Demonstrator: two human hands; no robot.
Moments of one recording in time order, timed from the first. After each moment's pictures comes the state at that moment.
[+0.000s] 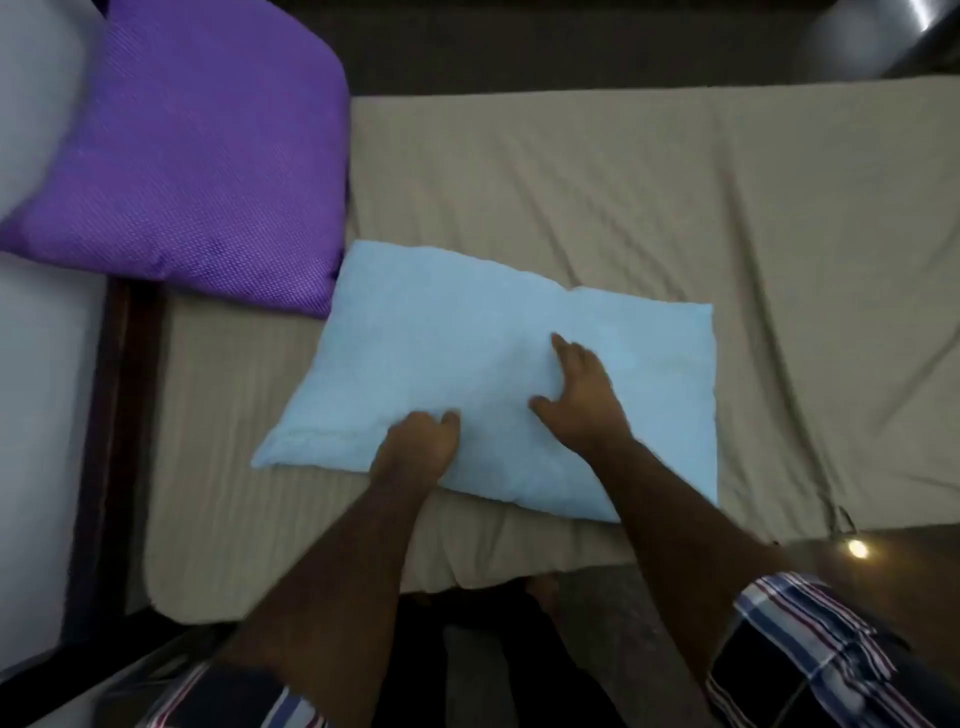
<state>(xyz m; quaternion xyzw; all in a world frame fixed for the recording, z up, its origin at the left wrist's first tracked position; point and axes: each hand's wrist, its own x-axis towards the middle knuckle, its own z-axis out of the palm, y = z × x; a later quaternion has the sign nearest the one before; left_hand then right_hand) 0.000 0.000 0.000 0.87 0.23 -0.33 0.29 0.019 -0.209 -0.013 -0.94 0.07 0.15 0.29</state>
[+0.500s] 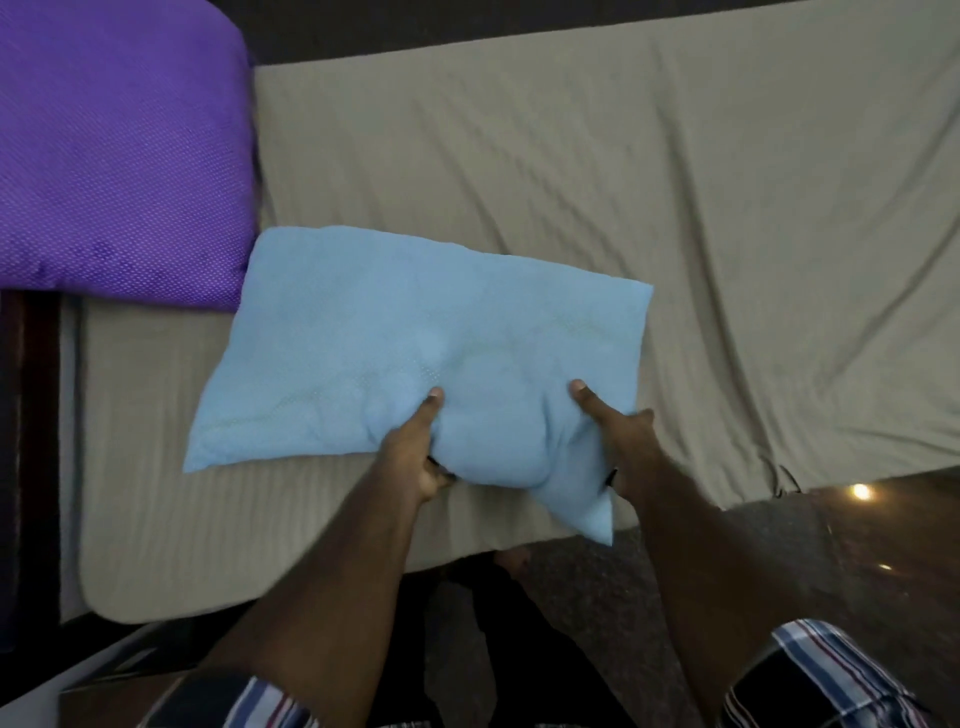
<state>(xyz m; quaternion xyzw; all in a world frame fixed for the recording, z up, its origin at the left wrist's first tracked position) -0.012 -0.117 -0.006 0.43 0.52 -0.31 0.67 -0.037 -0.350 -0.032 -0.58 0.53 0.14 0.60</state>
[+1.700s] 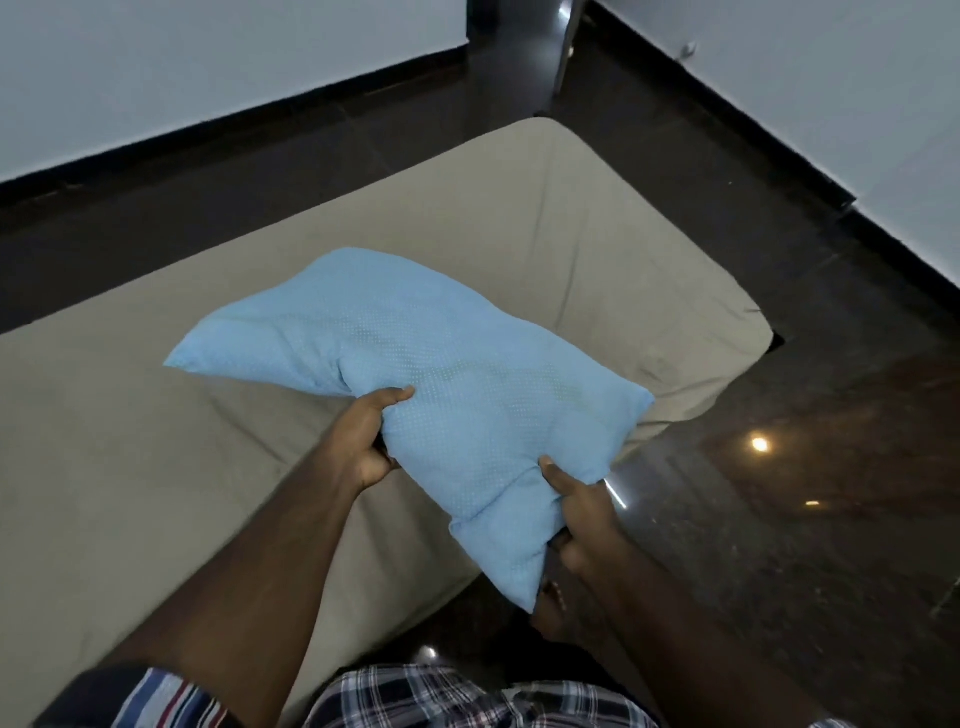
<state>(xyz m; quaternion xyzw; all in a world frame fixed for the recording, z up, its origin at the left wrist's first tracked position) 0.030 -0.516 0.144 0.55 0.23 -0.43 0.68 -0.164 -0.682 0.086 -0.39 0.49 -0.10 0.78</state>
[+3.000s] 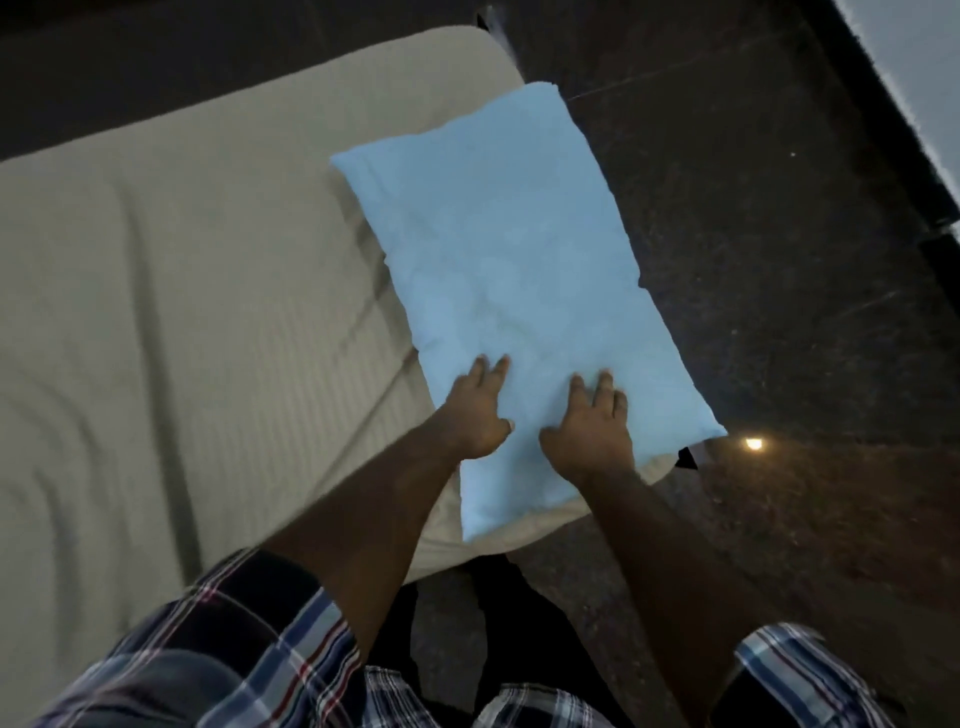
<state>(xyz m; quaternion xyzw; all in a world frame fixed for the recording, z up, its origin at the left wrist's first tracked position) 0.071 -1.072 -0.020 0.85 -0.18 -0.44 0.21 -0.018 -1.218 0.003 -0.89 0.31 0.27 0.20</state>
